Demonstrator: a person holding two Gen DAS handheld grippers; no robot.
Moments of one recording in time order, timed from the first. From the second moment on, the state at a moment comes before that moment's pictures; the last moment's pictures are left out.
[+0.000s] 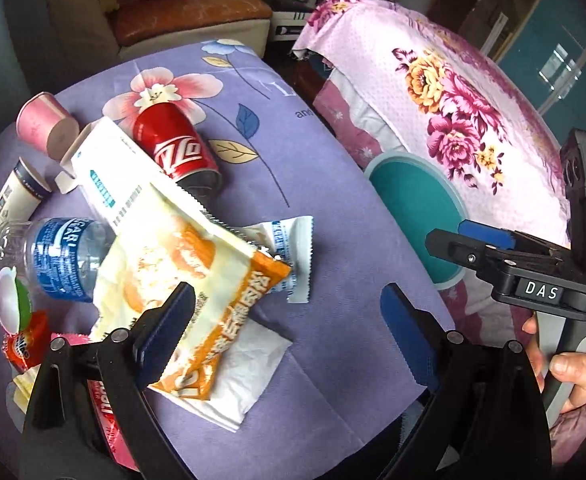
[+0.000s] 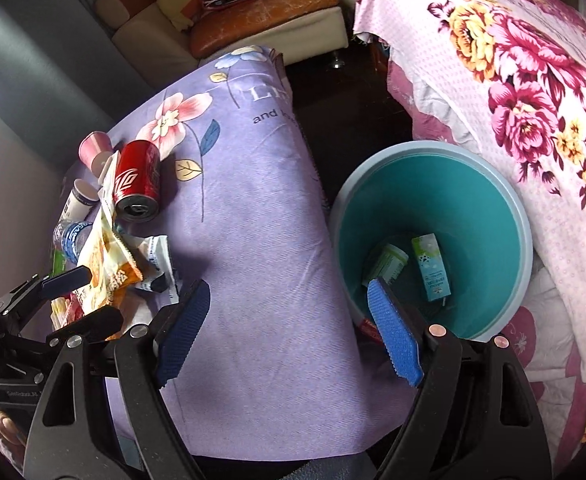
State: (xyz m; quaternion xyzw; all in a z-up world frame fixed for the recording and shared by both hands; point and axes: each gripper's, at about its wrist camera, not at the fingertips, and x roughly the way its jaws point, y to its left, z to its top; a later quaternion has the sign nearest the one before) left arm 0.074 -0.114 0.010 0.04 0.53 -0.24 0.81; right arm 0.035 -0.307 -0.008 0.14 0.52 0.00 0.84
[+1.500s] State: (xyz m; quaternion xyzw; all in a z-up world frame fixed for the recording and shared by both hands) left arm 0.082 0.111 -0.013 -0.08 0.52 -0.10 0.84; right arm 0.070 -0.149 -0.014 0.10 0.56 0.11 0.81
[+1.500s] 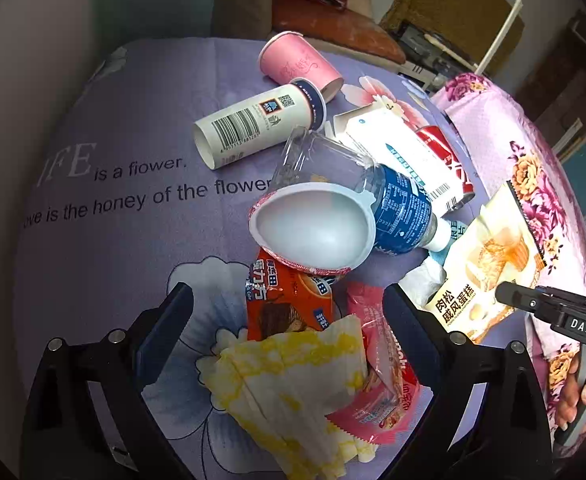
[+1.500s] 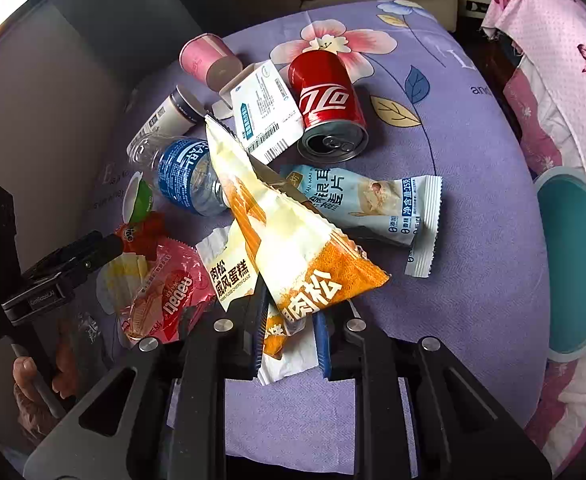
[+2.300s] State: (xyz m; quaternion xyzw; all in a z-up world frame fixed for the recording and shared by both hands) left arm 0.133 -0.020 -0.027 0.41 0.45 -0.25 0.75; right arm 0.093 -0.212 0.022 0.11 0.52 0.07 0.84
